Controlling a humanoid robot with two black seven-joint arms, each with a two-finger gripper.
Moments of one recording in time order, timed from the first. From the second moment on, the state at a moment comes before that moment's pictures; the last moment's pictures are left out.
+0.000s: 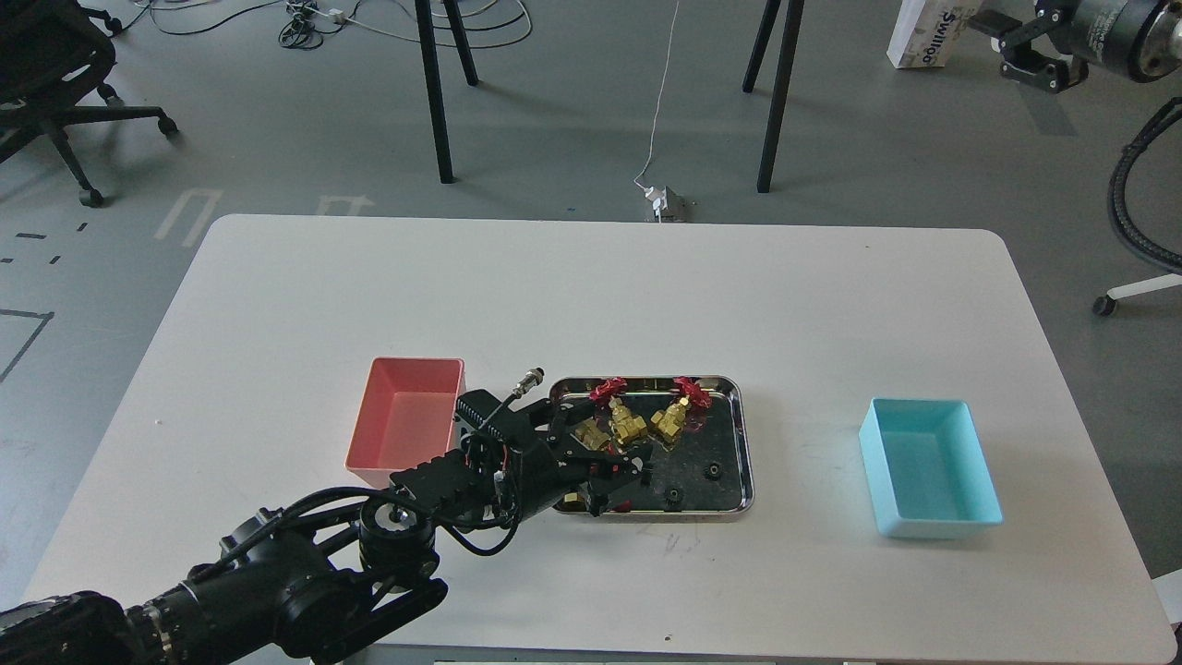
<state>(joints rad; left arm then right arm) -0.48 0.10 -0.39 -1.01 2.18 0.13 -0.06 1.21 -0.81 0.50 1.04 -0.25 0.22 -0.17</state>
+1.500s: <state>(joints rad) -0.39 0.60 -0.65 -1.42 2.03 0.03 0.07 1.20 -0.81 0.50 1.00 -0.25 0.22 -0.17</state>
